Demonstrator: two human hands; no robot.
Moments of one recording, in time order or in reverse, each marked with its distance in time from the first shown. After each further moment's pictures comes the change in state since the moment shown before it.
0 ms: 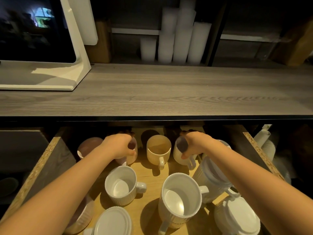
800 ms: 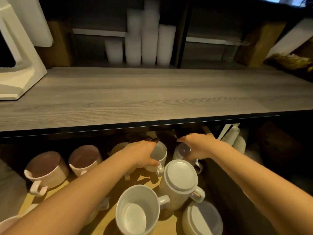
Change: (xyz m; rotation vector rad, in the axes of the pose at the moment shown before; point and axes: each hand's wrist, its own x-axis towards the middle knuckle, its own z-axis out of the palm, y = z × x) left_hand 0.030 0.140 0.015 -0.065 -0.061 0.358; right_hand -0.044 0.085 -0.032 -0.154 -0.089 -0.019
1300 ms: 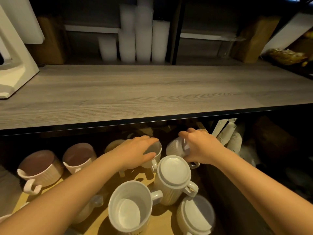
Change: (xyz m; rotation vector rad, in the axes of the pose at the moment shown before) left_hand -0.022 0.009 -0.014 -0.070 0.040 0.132; right_hand -0.037 0.002 0.009 0.027 0.266 0.011
